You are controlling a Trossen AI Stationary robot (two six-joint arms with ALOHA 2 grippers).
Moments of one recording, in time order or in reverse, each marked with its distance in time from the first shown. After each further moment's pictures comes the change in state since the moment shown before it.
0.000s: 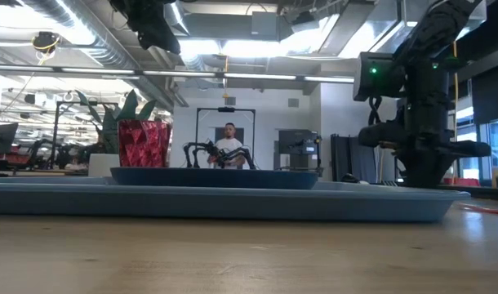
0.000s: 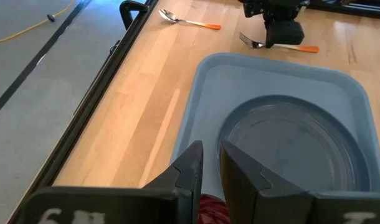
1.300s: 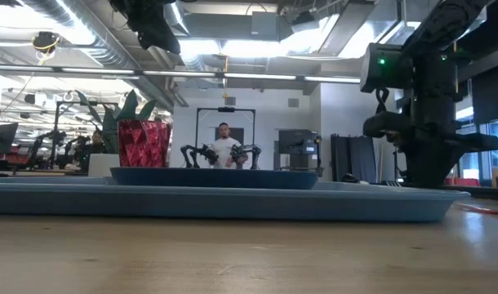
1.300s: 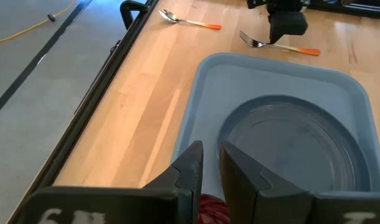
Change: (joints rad) left arm 0.000 0.000 0.000 0.000 -0.002 -0.001; right arm -0.001 -0.116 -0.003 -0.044 -0.042 0.065
